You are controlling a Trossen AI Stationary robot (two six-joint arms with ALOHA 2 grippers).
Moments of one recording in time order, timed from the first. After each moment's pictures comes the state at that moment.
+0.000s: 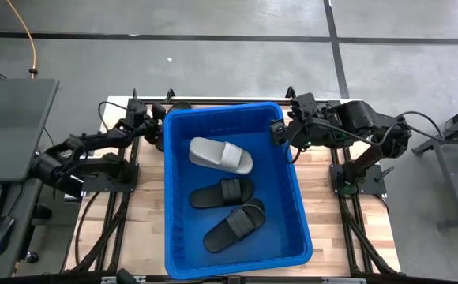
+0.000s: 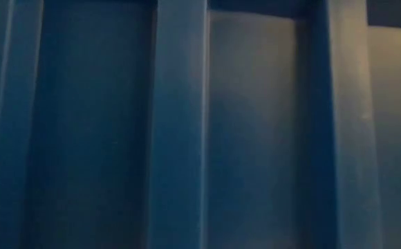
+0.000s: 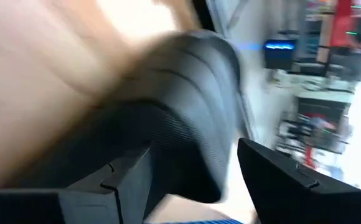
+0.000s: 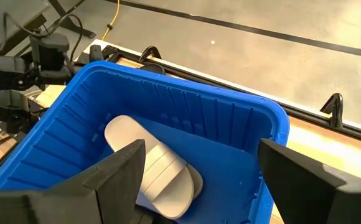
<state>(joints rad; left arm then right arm) 1.20 1.10 0.20 0.27 0.19 -1.42 0.19 1.60 2.18 -1.56 0.75 1.07</state>
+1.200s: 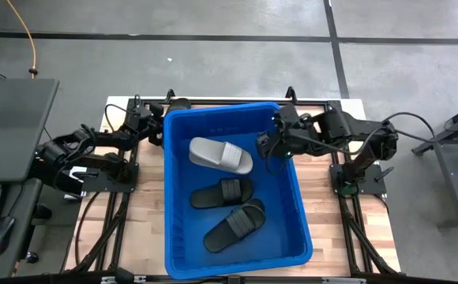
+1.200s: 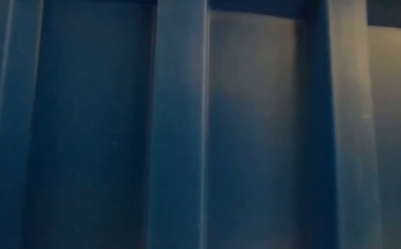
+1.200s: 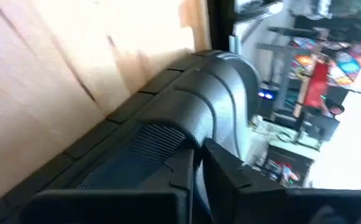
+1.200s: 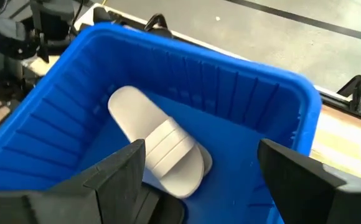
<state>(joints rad) 1.10 1.28 0.17 0.47 -0.02 -1.71 0.20 1.69 2.18 -1.54 0.67 1.07</state>
